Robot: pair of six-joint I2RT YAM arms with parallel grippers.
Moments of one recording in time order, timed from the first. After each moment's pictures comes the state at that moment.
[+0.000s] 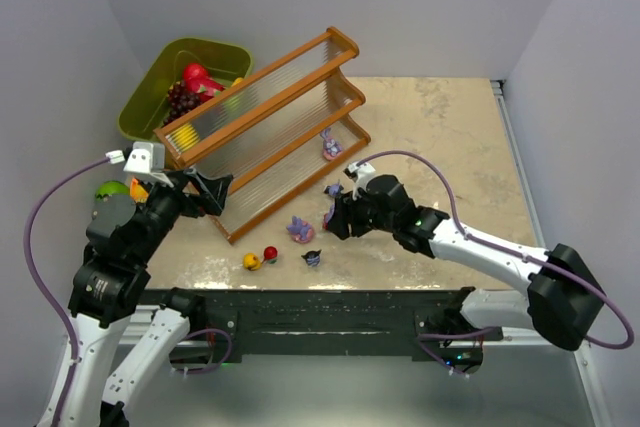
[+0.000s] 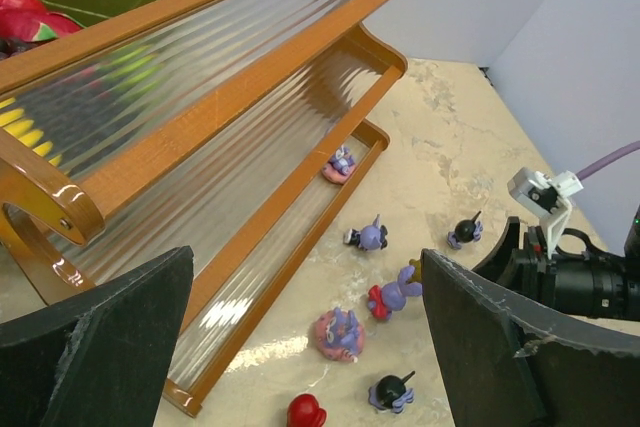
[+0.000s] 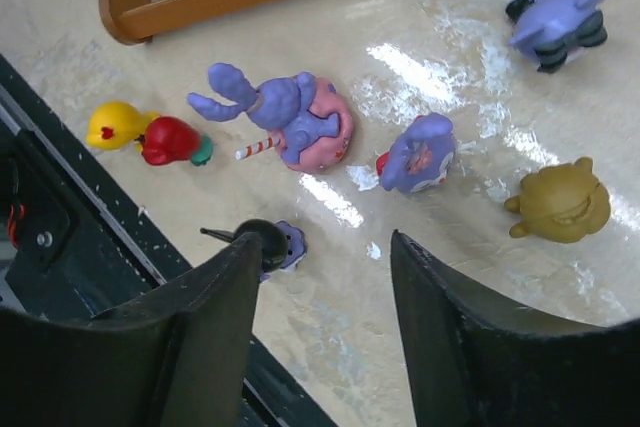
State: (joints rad) left arm -0.30 0.50 0.97 -0.57 0.04 -0.33; right arm 0.80 1.22 0.69 -0.05 -0.13 0.40
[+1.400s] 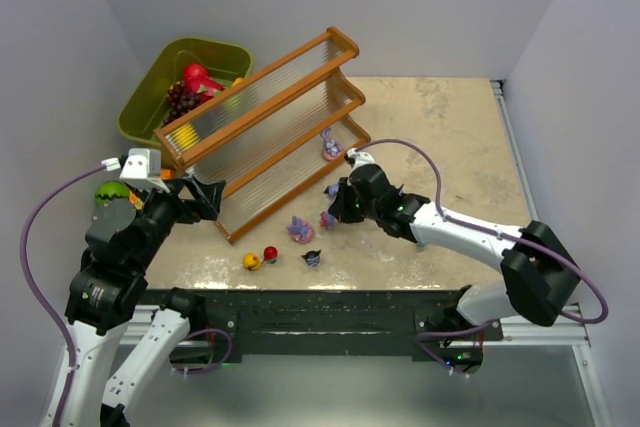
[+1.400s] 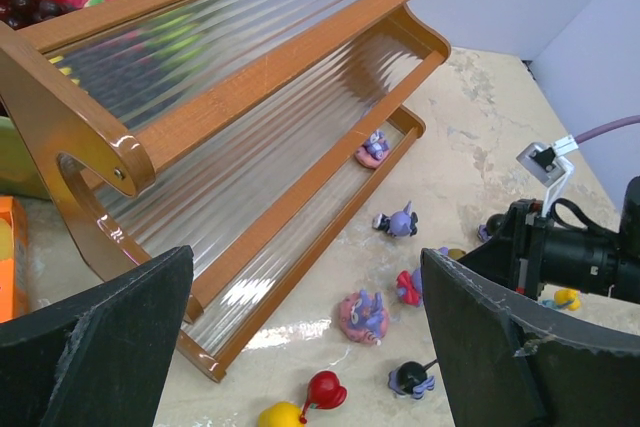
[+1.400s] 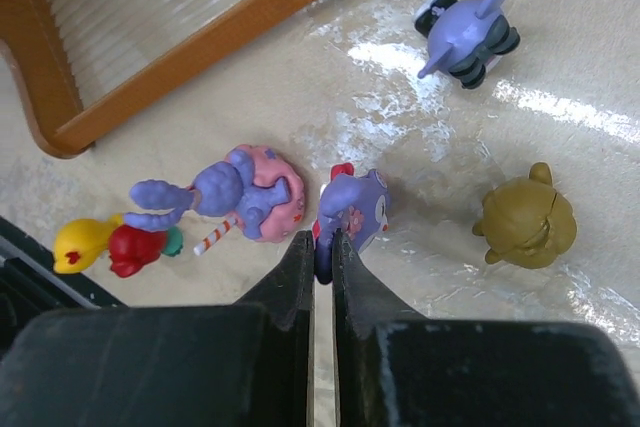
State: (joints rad) left arm -0.30 0.47 0.97 -0.65 -0.03 -0.33; right arm 0.81 1.41 0.81 -0.09 0.06 0.63
